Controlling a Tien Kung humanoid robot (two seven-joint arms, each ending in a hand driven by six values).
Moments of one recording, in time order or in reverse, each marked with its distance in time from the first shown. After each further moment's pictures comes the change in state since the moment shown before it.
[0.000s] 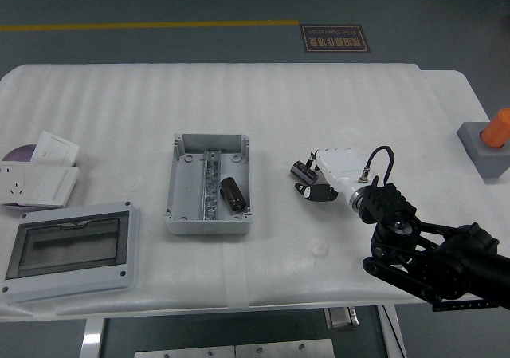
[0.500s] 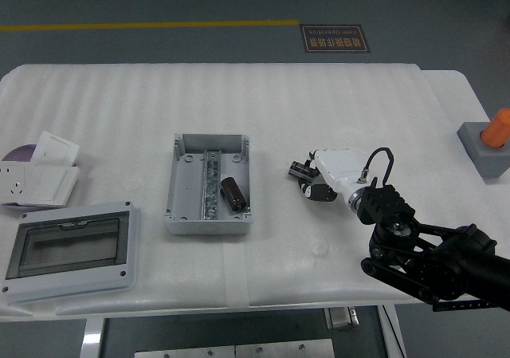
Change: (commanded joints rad) left arm -0.001 0.000 0.009 0.000 -0.009 0.005 -0.011; right arm -0.001 0.006 -0.006 -0.014 0.006 -0.031 0.011
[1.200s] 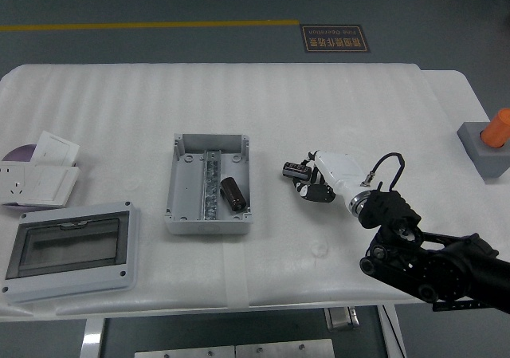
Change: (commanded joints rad) left arm 0.001 -0.001 0.000 0.001 -0.004 0.007 -0.017; right arm -0.013 -0.012 -0.007 0.018 0.246 -0.107 0.108
